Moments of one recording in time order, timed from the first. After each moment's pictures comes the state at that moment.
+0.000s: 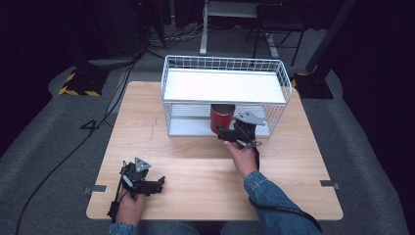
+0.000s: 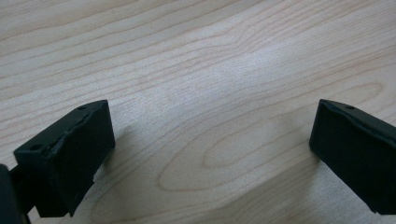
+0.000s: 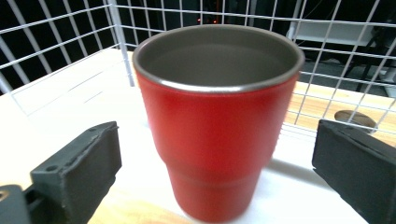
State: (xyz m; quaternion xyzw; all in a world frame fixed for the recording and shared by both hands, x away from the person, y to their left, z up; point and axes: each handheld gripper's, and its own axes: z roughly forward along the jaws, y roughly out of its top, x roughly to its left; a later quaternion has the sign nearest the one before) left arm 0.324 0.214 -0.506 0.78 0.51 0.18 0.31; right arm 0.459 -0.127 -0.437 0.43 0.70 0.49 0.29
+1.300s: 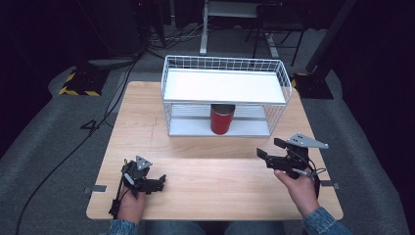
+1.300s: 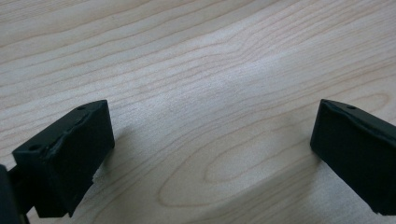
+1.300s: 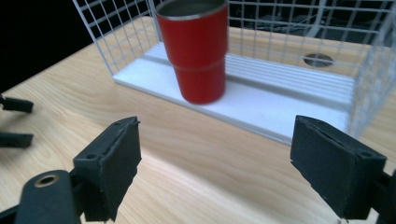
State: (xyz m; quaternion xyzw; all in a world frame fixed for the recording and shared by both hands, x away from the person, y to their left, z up) left arm 0.330 0.210 -0.506 0.78 0.51 0.18 0.31; right arm 0.357 -0.253 -0.397 0.43 0.74 0.48 0.20
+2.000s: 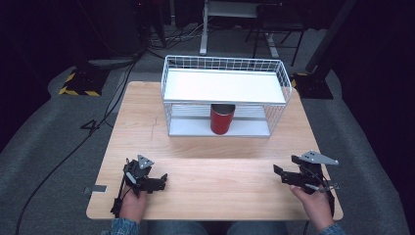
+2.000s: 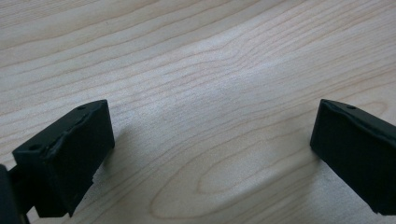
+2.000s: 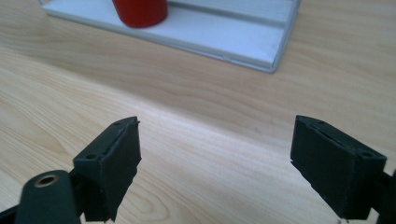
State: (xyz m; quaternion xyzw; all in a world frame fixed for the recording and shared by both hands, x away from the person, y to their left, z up) left arm 0.333 0.207 -0.506 0.78 0.51 0.18 0.31; right arm 0.337 -0.304 -0.446 0.47 0.76 0.40 0.21
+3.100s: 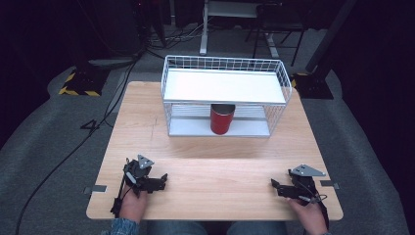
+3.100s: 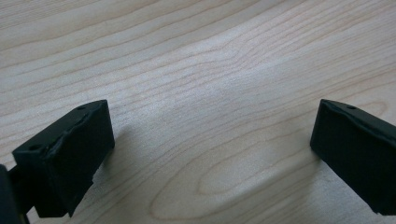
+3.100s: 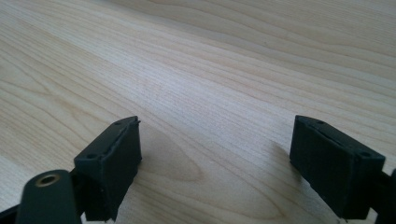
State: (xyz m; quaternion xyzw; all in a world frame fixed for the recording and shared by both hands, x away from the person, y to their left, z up) left arm 0.333 0.207 -0.506 0.78 0.51 0.18 0.31; right arm 0.328 -0.308 -0.505 0.47 0.79 0.35 0.21
